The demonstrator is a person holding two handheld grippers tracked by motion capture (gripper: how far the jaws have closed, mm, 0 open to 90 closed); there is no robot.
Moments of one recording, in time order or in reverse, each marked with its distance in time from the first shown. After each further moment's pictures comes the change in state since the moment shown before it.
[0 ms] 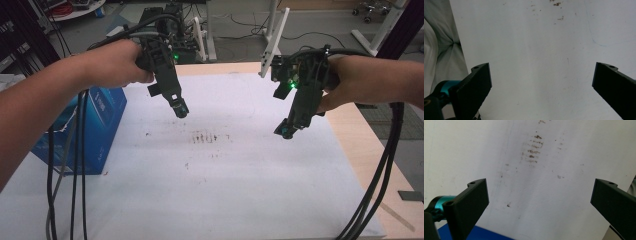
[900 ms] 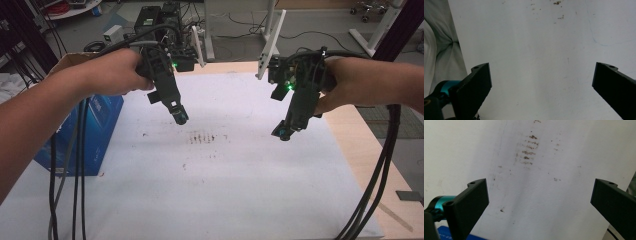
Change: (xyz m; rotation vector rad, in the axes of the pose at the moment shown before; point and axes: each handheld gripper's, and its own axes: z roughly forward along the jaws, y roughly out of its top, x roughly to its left) left arm 0.002 -0.002 0.013 -0.007 -0.038 -0.010; right arm -0.001 -0.001 0.004 0.002 0.003 0.001
